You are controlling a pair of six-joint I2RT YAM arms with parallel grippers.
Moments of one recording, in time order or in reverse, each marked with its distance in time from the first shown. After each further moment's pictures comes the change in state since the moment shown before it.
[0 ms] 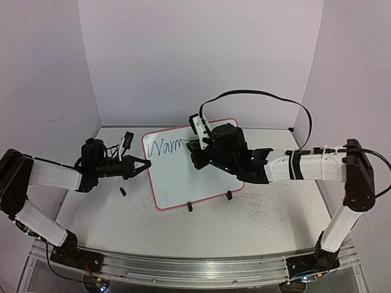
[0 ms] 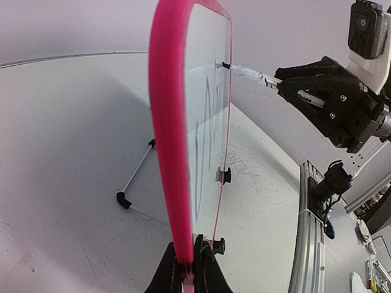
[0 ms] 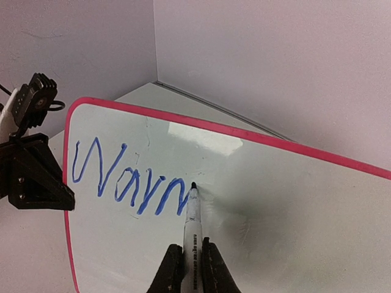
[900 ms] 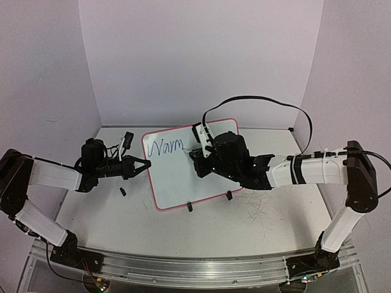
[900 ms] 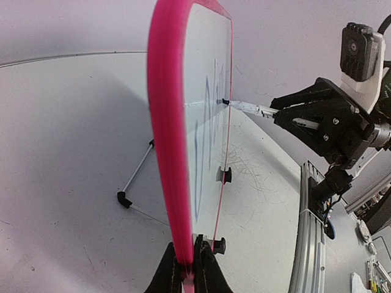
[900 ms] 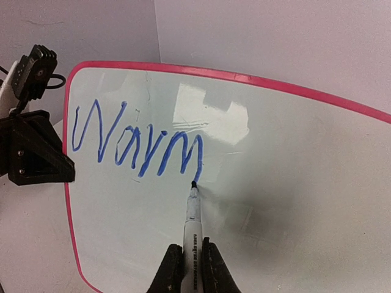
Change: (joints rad) left arm 0.000 0.000 0.000 -0.002 -0.002 -0.001; right arm 0.009 -0.024 -0.086 0.008 -0.015 0.064
